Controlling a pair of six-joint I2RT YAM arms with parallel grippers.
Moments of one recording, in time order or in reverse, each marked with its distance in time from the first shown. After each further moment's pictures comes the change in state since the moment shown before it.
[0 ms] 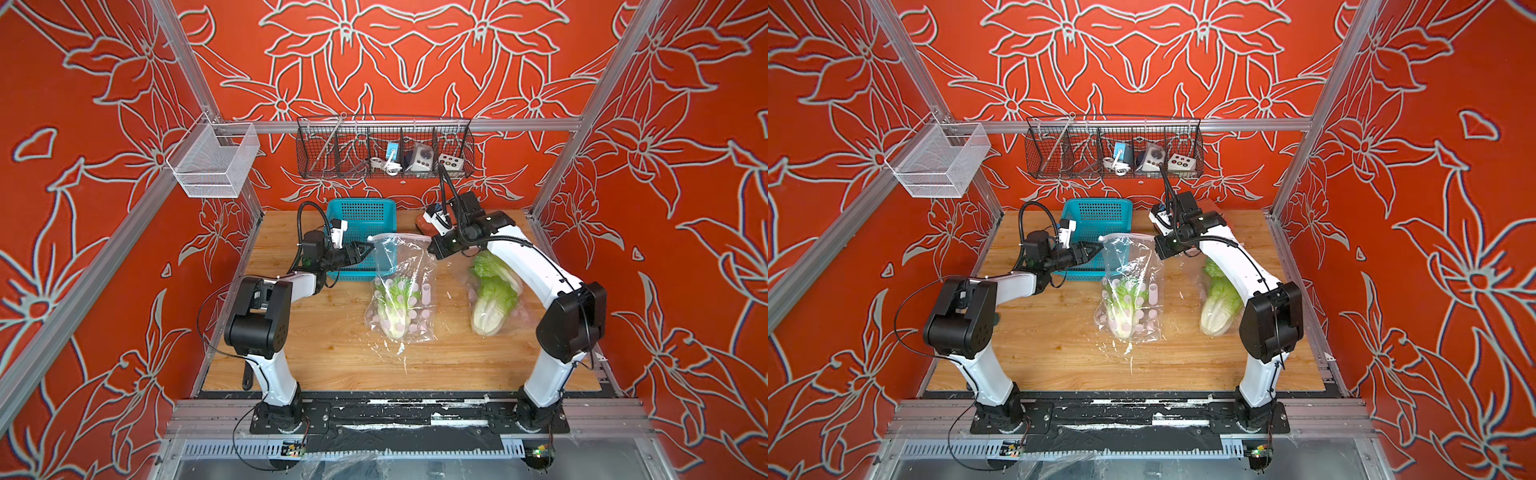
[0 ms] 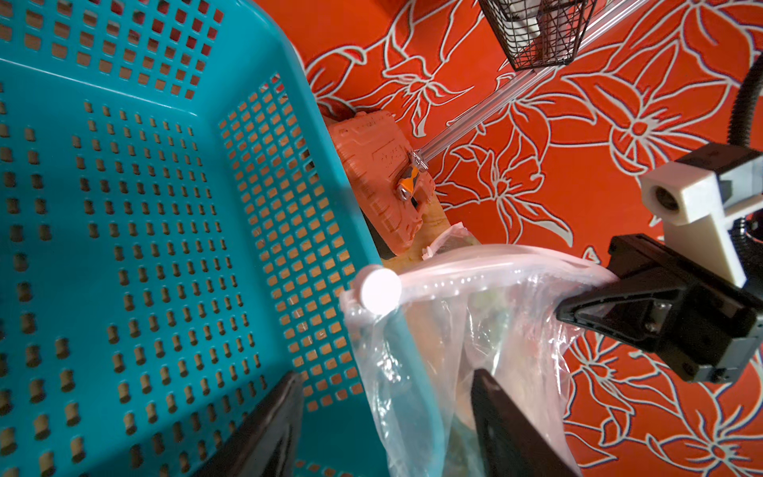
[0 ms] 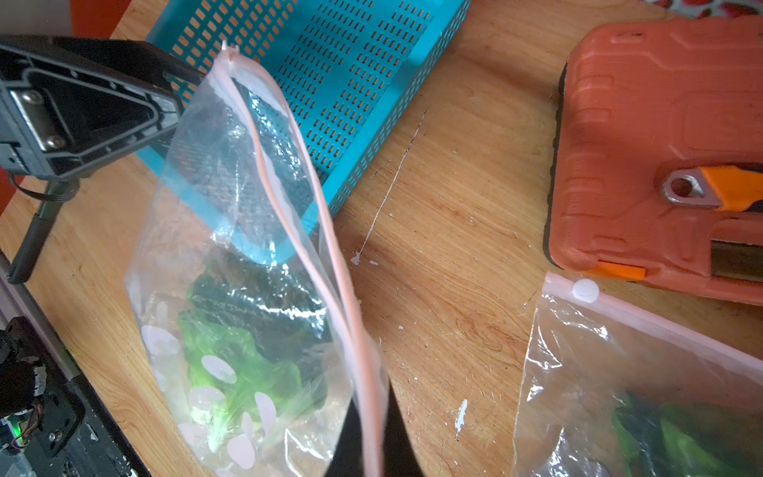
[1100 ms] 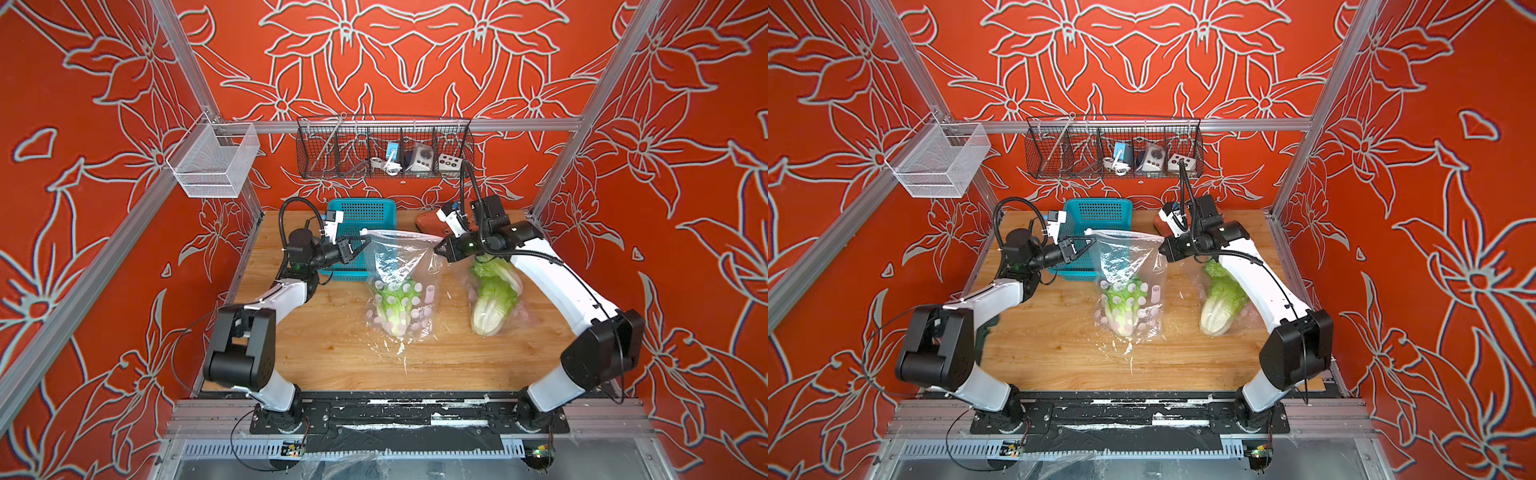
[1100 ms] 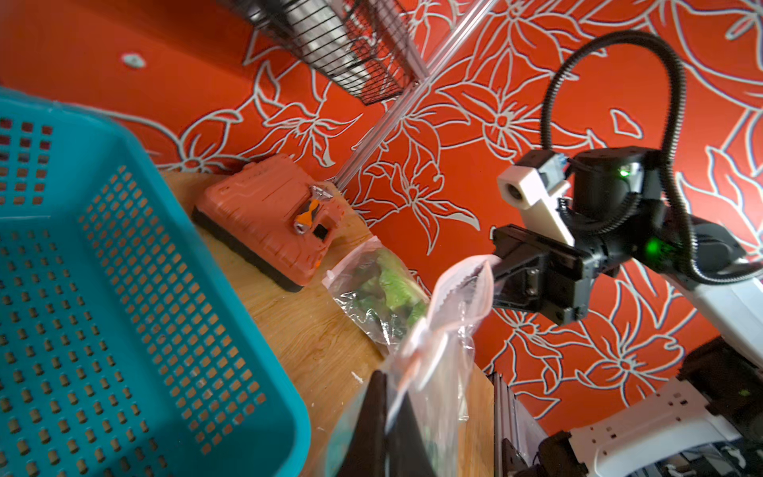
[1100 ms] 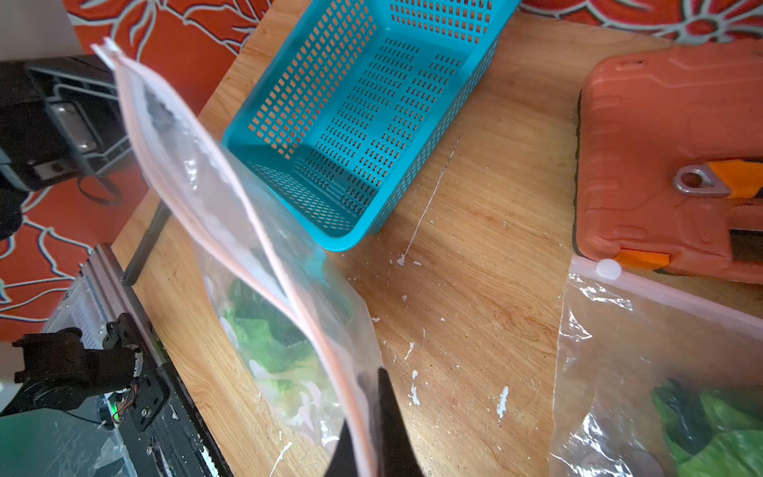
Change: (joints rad) left arm 0.020 -0.306 -0.090 0.079 0.147 -0.015; right arm -0.044 -0.230 -0.169 0.079 -0.144 0.068
